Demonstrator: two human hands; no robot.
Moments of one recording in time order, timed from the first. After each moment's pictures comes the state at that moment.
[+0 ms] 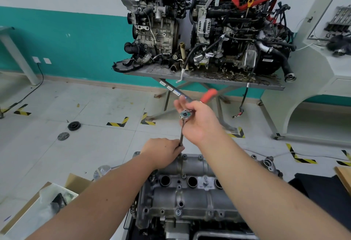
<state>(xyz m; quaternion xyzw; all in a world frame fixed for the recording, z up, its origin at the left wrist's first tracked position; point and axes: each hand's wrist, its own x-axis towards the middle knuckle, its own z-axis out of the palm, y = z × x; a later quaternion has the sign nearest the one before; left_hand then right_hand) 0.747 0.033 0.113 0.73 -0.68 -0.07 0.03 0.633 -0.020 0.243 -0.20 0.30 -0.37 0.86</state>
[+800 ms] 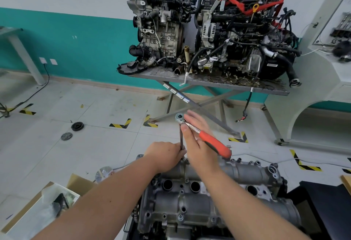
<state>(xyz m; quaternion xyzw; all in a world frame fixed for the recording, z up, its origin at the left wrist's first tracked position) 0.747 0.030 0.115 0.73 -0.68 -0.07 -0.01 0.610 0.015 0.176 -0.70 0.27 -0.51 0.42</state>
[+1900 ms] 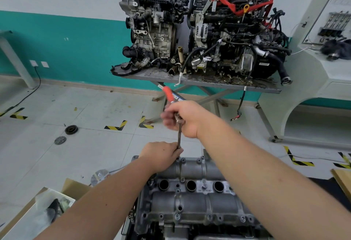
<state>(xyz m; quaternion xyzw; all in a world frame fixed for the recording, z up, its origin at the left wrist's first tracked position) 0.746 0.034 0.117 0.73 -0.68 -0.06 0.03 0.644 -0.030 0.263 -0.52 0.39 -0.17 0.74</state>
